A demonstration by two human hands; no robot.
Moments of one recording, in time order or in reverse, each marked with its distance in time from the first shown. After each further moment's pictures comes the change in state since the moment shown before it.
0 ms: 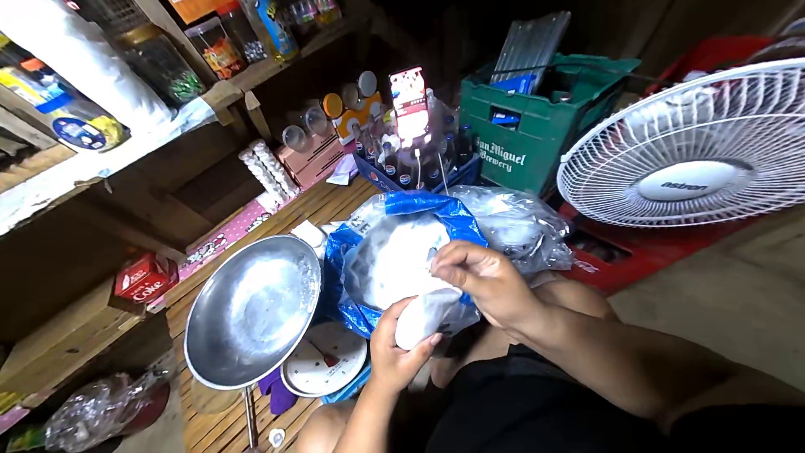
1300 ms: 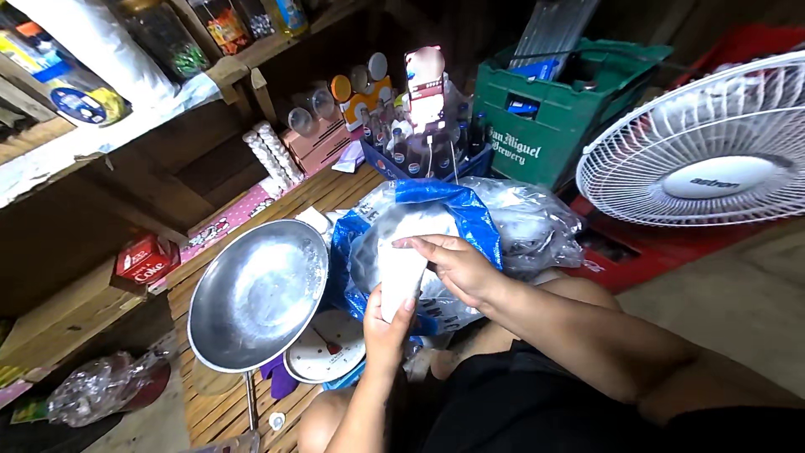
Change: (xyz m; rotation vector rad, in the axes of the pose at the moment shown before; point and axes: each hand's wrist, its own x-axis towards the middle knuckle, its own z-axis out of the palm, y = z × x) left_hand 0.008 0.010 -0.005 -0.343 0.258 -0.420; right_hand 0.030 0.024 0.027 0.132 -0.075 0.418
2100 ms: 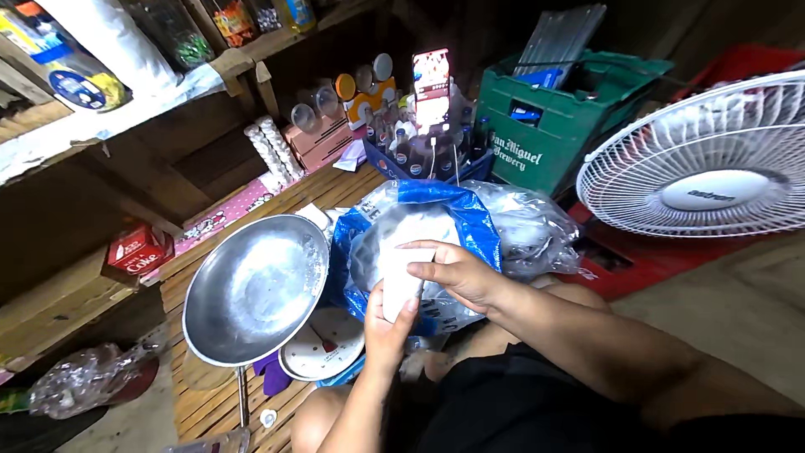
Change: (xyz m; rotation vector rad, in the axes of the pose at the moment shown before) left_hand 0.001 -0.002 0.003 -0.044 -0.026 0.029; right_hand -0.007 -0.008 0.000 0.002 -0.130 0.107
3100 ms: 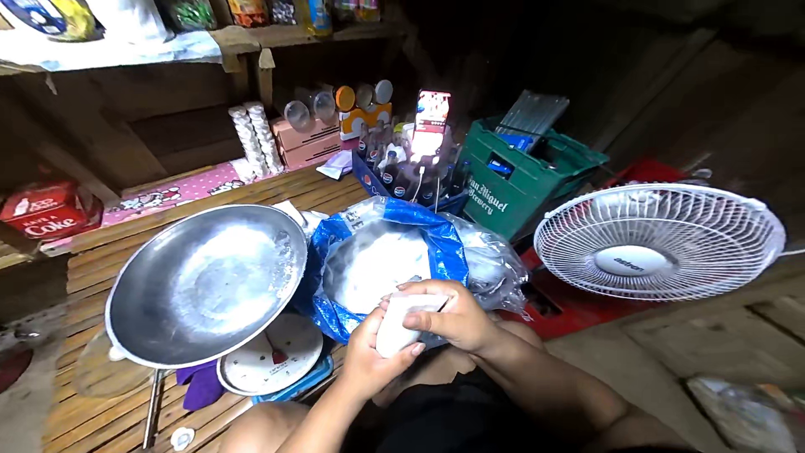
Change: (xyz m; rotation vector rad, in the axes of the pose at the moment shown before) left_hand -0.007 -0.012 0.008 0.178 -0.189 0.209; right_hand -0.026 0.005 -0.011 -0.223 -0.113 -0.318
